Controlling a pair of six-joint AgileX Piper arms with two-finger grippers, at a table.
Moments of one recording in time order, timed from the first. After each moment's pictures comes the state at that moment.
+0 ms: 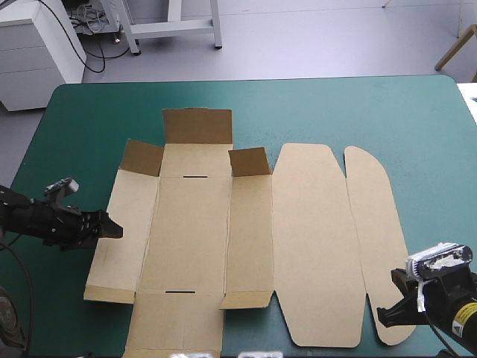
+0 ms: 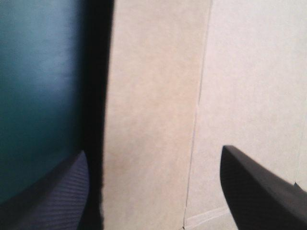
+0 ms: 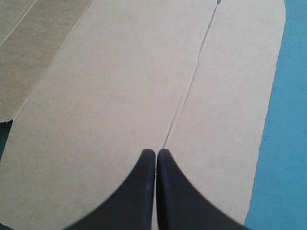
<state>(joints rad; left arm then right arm) 0.46 1.47 -0.90 -0.62 1.20 0.61 0.56 0.40 -0.65 -0.15 1.02 0.23</state>
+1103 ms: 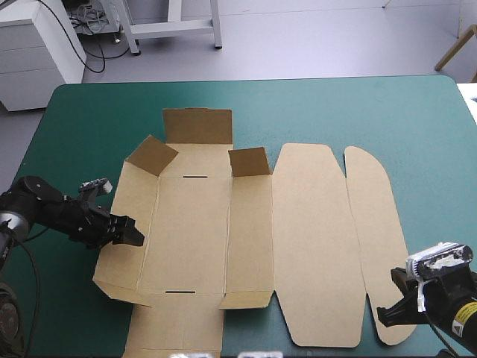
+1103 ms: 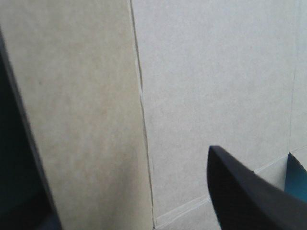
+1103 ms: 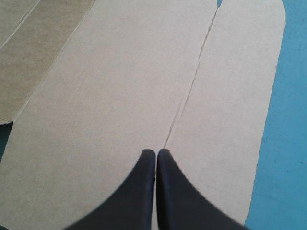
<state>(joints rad) 0.25 1.47 -0.90 -0.59 1.20 0.57 0.56 0.40 -0.65 -0.15 1.02 0.23</state>
